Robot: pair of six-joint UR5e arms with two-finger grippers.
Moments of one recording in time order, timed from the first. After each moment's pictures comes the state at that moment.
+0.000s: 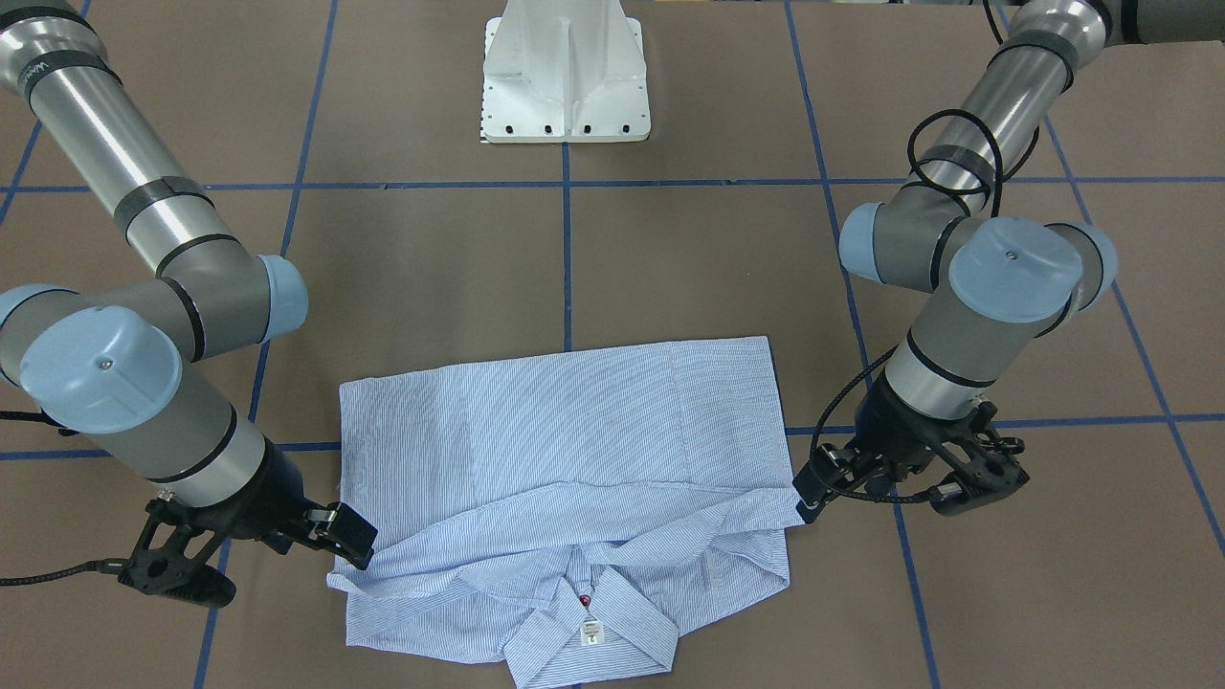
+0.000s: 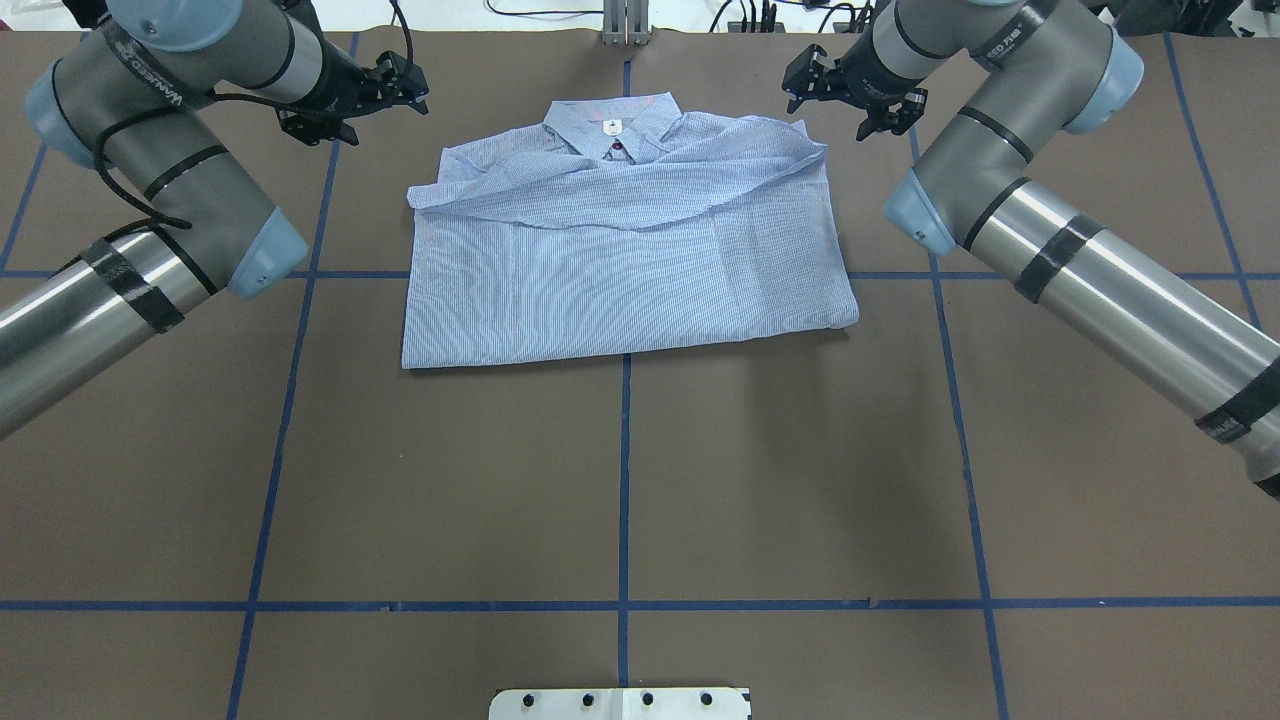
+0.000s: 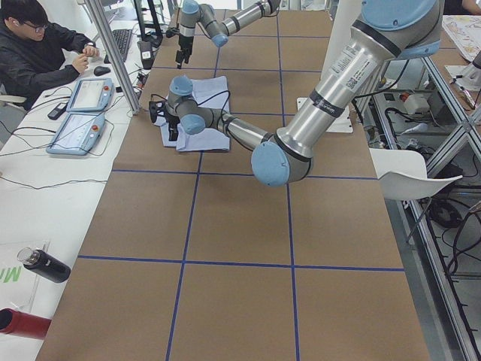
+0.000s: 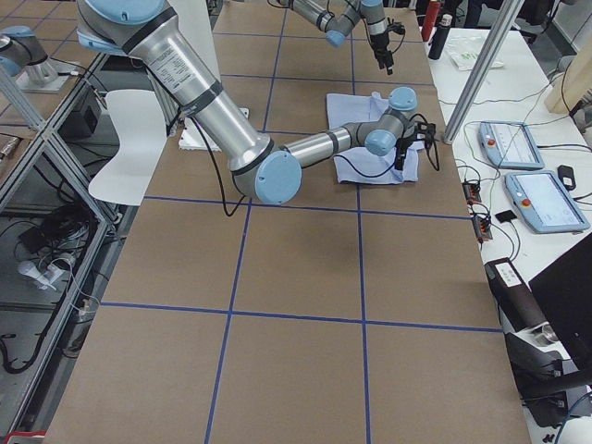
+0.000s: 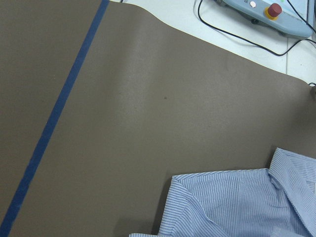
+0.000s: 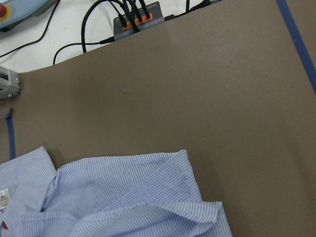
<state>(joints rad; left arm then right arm) -0.95 -2.24 -1.28 -2.19 -1.99 -1.33 0.95 -0.84 1.15 -0.99 2.09 1.25</state>
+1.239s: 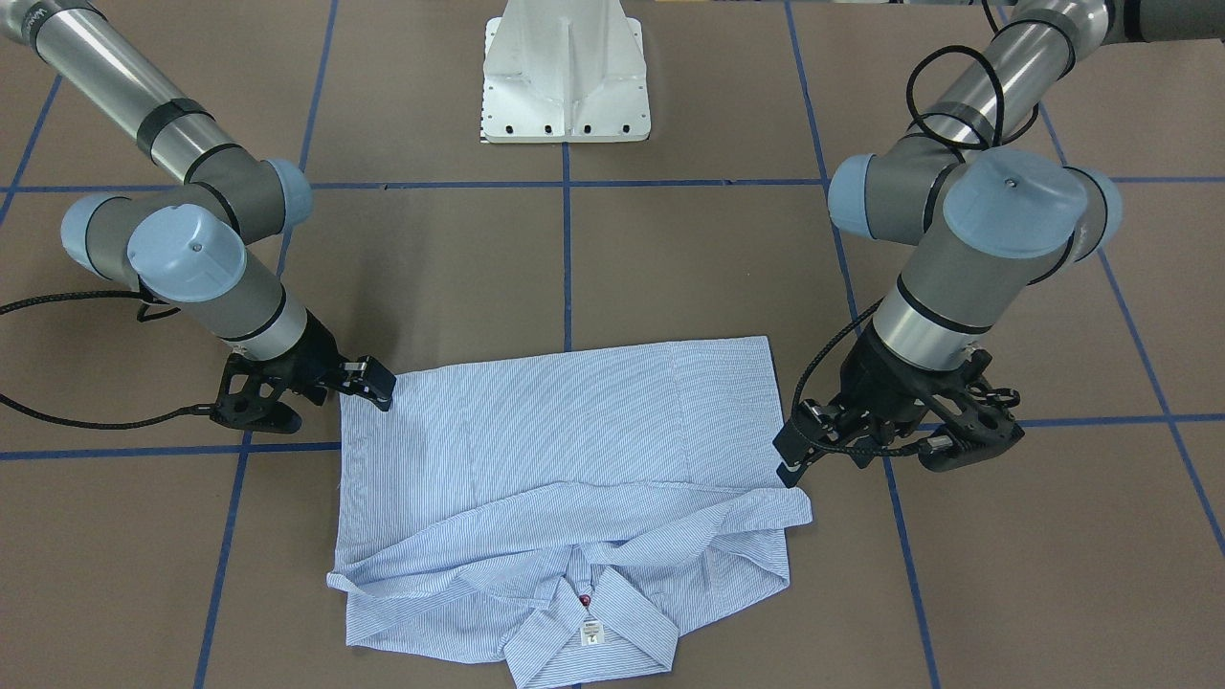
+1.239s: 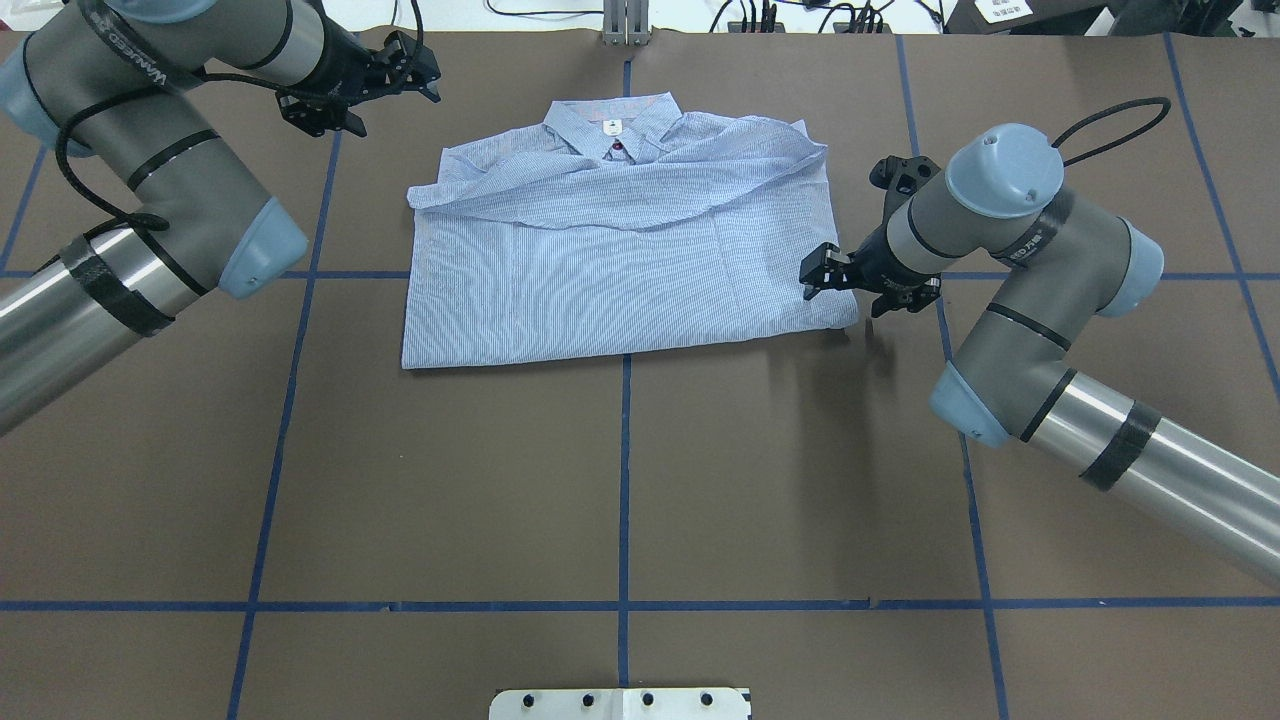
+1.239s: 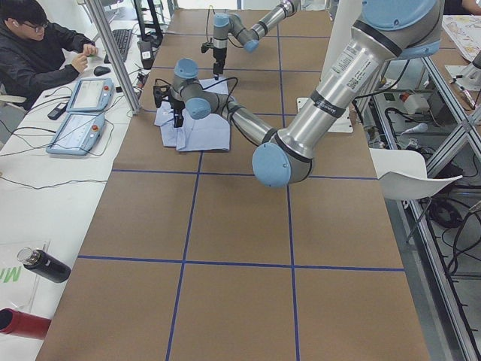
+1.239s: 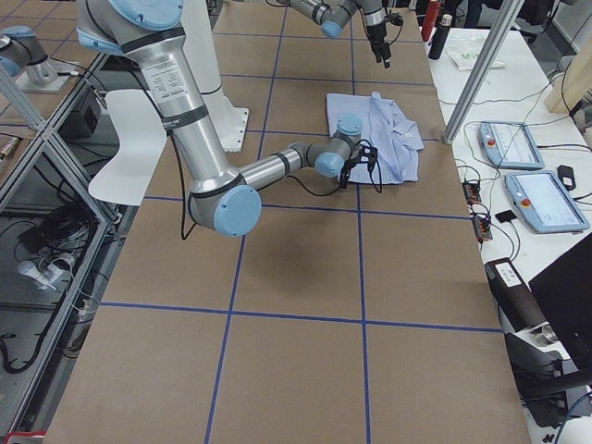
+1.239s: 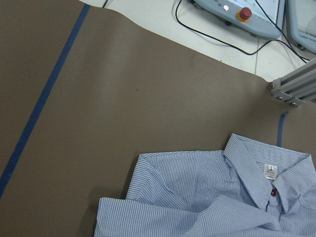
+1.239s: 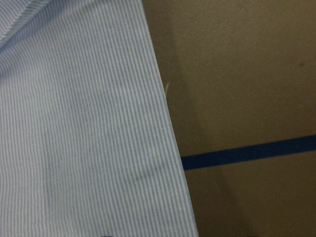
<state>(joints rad) -0.95 -2.23 -1.42 -2.07 -2.00 -1.34 0.77 -1.12 1.44 -1.06 2.09 1.27</state>
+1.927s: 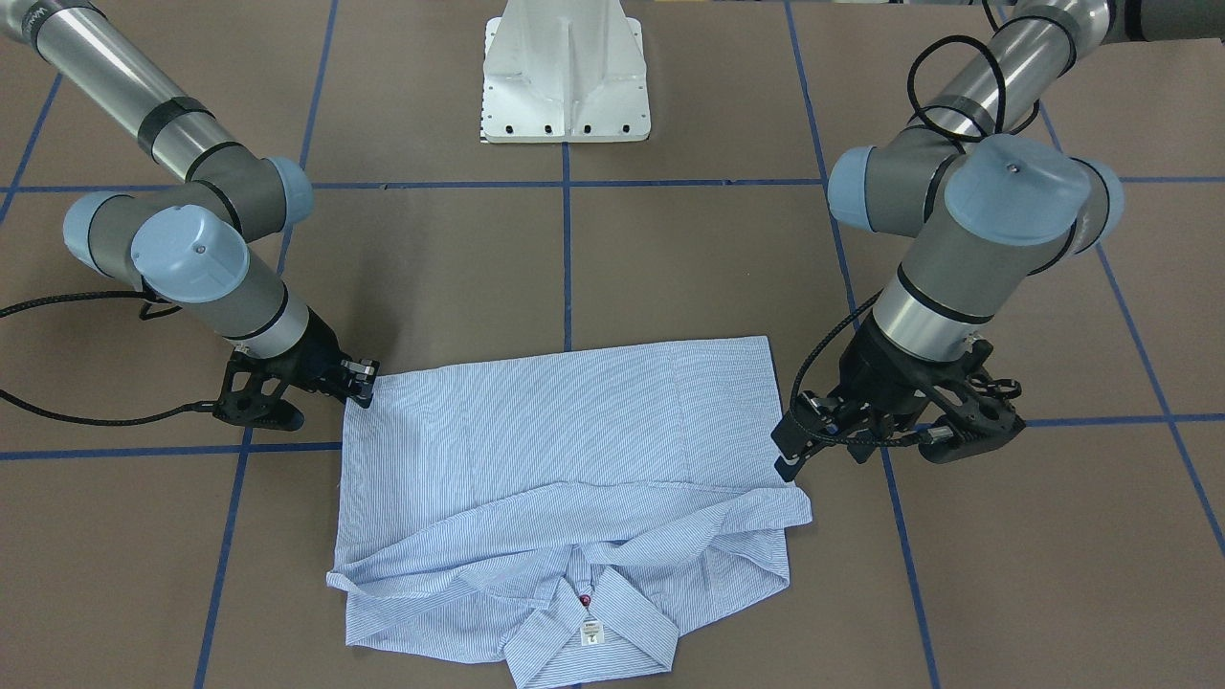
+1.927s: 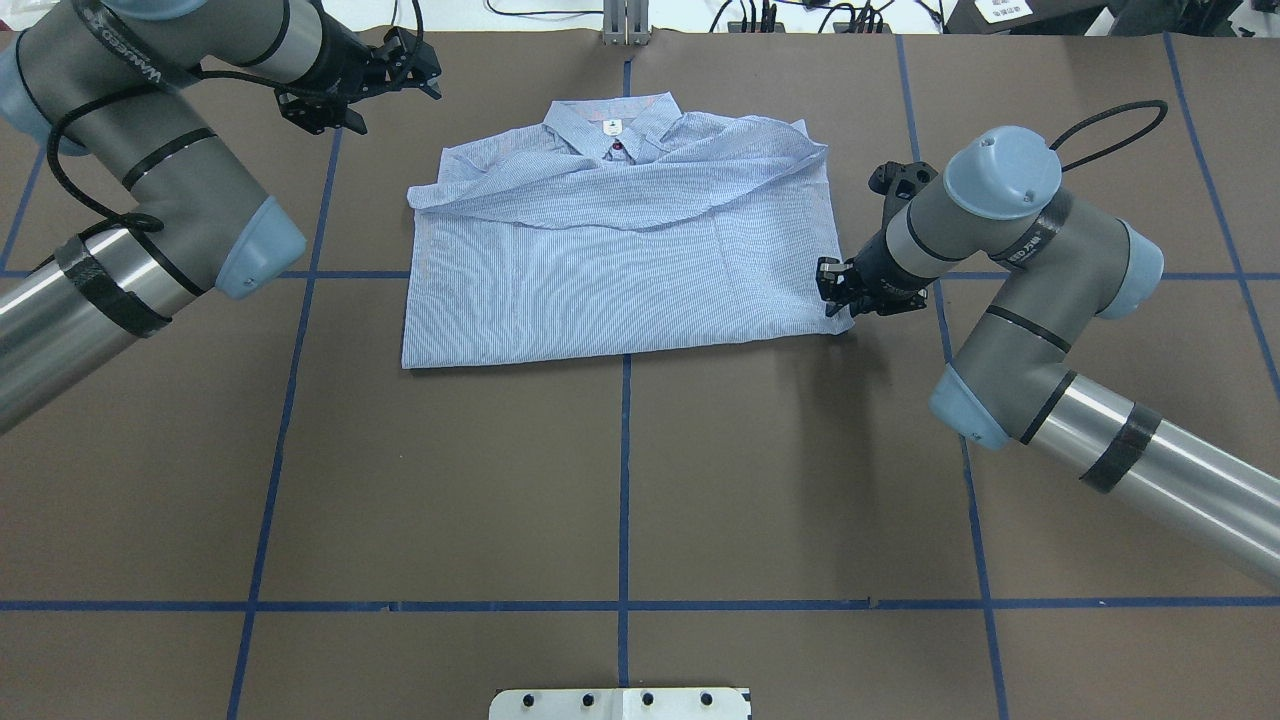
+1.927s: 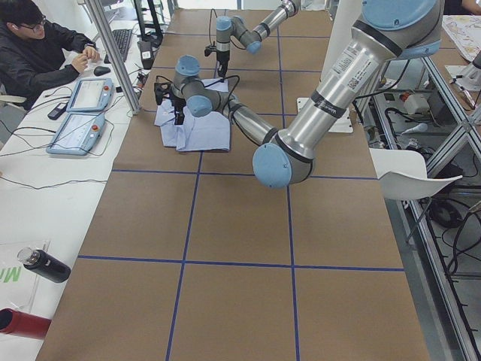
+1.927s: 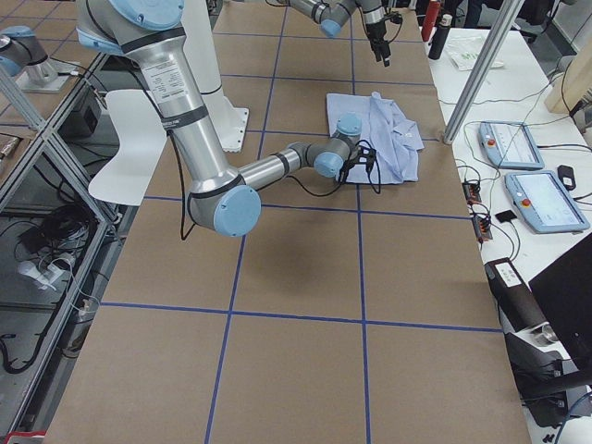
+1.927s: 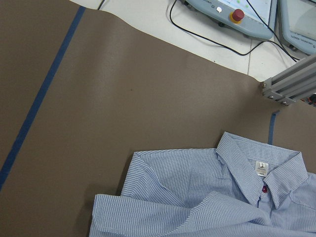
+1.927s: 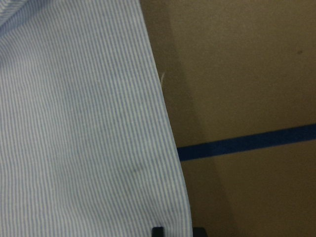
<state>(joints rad) -0.95 -2.23 -1.44 -2.06 -2.00 -1.34 0.77 -1.12 1.44 -1.08 2.12 1.27</state>
